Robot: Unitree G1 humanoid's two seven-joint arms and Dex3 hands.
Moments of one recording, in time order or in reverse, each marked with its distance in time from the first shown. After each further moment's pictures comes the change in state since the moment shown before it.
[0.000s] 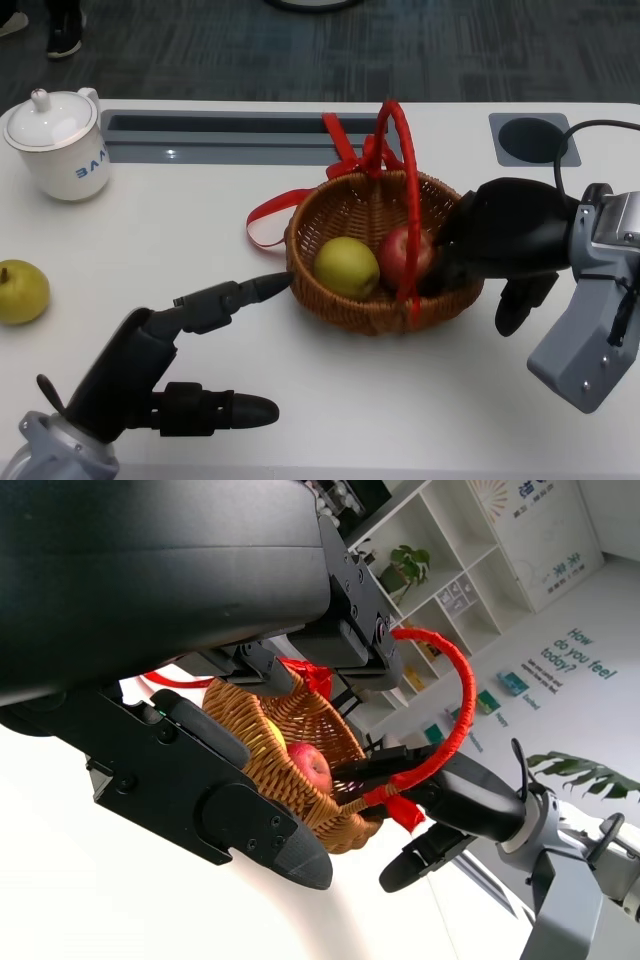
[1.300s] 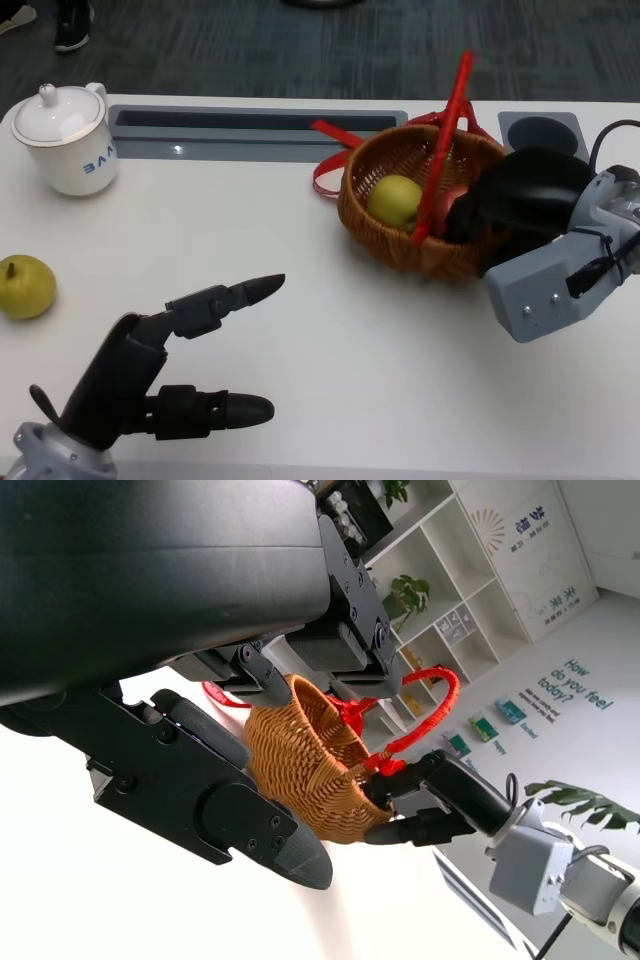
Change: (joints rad) left arm 0.007 -0.018 0.027 0.039 0.007 -0.063 0.038; right arm -0.011 0.087 -0.189 0.216 0.303 0.221 0.193
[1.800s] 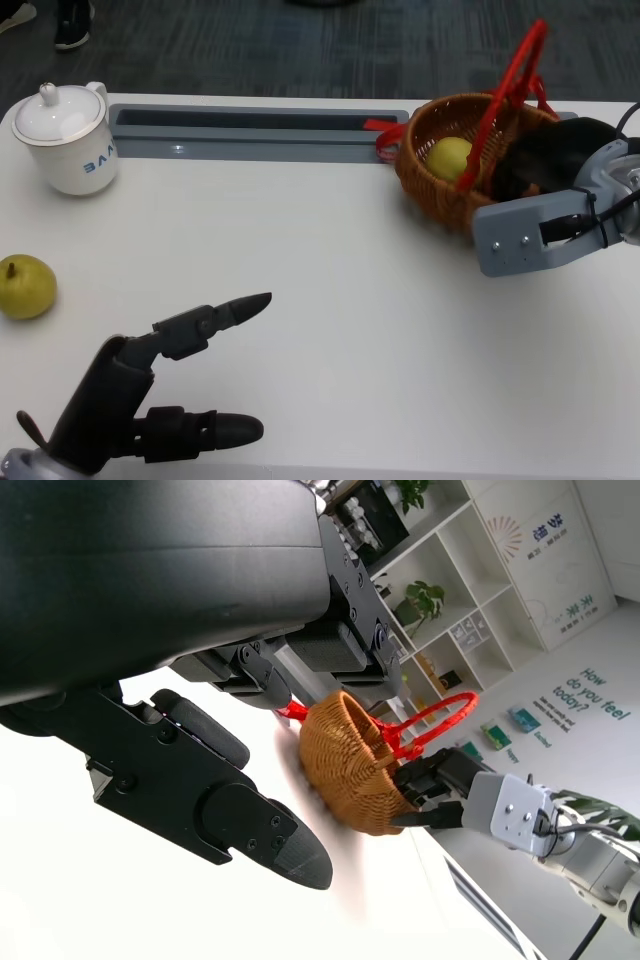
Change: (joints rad) left arm 0.061 0.000 0.018 -0.002 -0.002 -0.023 0.007; right arm -0.062 0.037 -0.062 0.057 0.015 0.368 0.092
